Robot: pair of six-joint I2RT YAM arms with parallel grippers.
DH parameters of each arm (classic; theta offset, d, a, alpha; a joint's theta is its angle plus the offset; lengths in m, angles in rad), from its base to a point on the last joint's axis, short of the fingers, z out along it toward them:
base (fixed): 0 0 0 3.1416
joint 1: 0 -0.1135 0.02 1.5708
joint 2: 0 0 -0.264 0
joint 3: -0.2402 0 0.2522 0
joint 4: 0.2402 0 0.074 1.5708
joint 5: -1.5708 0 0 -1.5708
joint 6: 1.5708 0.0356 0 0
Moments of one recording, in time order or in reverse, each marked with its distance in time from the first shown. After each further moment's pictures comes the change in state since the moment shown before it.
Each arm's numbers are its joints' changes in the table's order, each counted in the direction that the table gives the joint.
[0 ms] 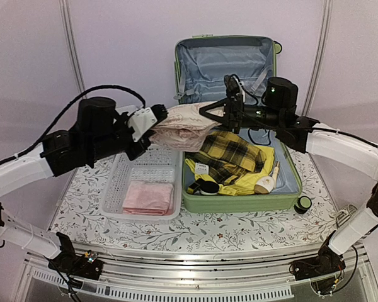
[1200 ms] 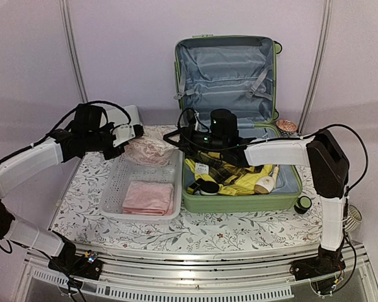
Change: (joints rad) left arm -0.532 0.066 0.122 0.053 -0.408 0.435; right arm -0.135 0.547 -0.189 -0.275 -0.226 0.018
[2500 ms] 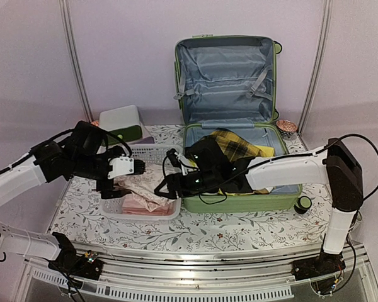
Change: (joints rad) left arm 0.274 -0.225 0.083 0.398 0.028 -0.093; right arm -0.241 -0.154 0.188 0.404 -0.140 -0.293
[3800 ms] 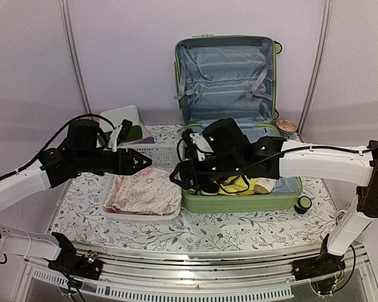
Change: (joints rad) left arm -0.065 -0.023 0.099 -0.428 -0.283 -1.337; right arm -0.032 -0.222 -0.087 0.414 -0.316 -0.160
